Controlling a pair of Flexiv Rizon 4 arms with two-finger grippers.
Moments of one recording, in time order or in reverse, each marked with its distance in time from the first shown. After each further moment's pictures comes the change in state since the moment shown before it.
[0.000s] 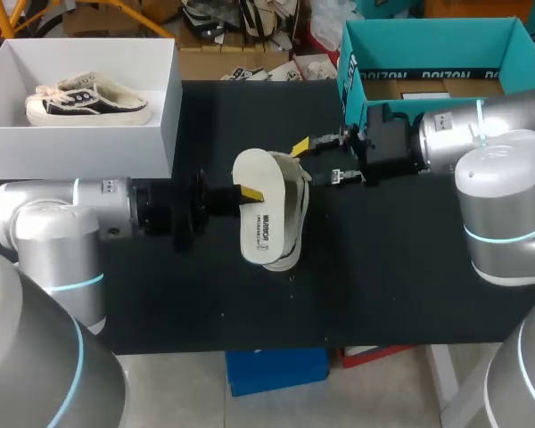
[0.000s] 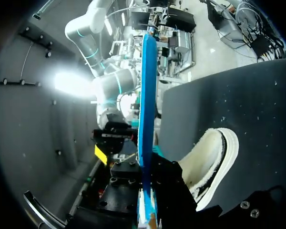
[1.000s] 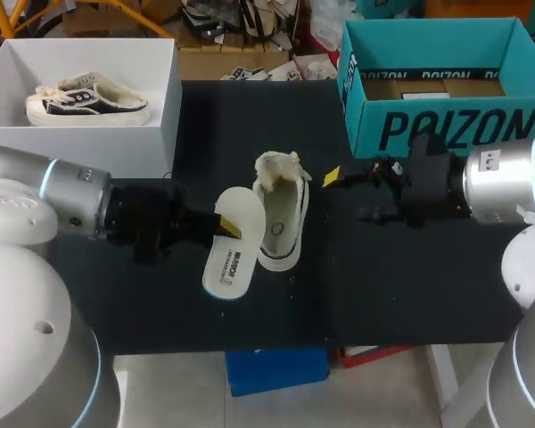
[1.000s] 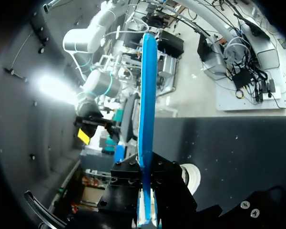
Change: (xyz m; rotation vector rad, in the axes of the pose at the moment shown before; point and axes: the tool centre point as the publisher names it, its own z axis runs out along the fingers) left arm 0.011 -0.065 -0.041 0.184 0.237 -0.110; right arm 0.018 -0.079 -0.070 -0.179 -0.184 0.075
